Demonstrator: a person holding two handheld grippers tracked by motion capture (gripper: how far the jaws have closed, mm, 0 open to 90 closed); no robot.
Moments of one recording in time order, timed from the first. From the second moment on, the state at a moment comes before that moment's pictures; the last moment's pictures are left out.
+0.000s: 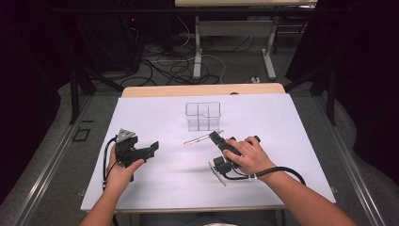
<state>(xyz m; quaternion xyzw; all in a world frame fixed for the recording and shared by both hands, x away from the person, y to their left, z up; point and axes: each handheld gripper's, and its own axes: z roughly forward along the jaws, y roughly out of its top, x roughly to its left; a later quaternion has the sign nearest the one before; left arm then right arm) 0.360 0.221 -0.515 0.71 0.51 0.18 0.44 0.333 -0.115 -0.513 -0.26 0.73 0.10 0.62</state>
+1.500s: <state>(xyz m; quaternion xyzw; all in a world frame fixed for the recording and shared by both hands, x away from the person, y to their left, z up) 0.362 0.126 -0.468 0.86 0.28 0.15 0.39 0.328 -0.106 -0.522 -0.35 0.73 0.06 0.59</state>
